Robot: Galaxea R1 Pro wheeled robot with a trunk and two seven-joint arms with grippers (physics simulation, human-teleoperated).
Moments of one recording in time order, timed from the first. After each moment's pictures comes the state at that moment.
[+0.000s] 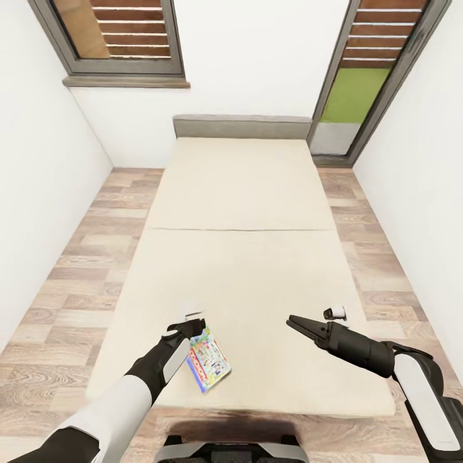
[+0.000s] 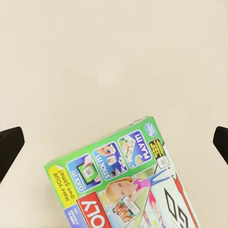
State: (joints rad) left arm -0.77 -0.12 -0.26 -0.50 0.42 0.15 0.28; right arm -0.29 -0.22 -0.10 -1.61 -0.91 1.04 0.80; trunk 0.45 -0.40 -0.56
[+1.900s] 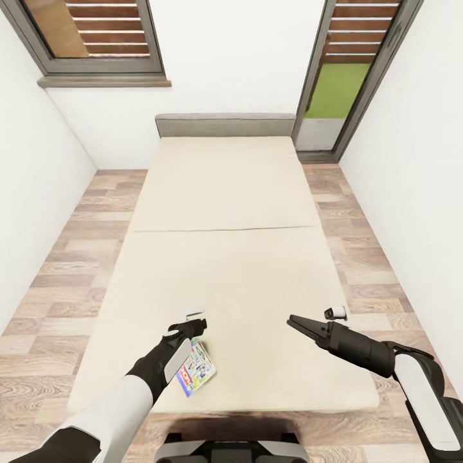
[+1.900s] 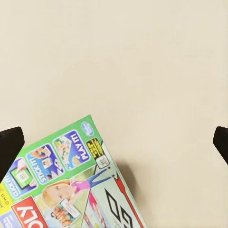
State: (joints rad) left arm -0.77 -0.13 -0.26 -0.50 0.42 0.16 0.28; right arm -0.29 -0.22 -0.11 -1.61 -0.90 1.04 0.81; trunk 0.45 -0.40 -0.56
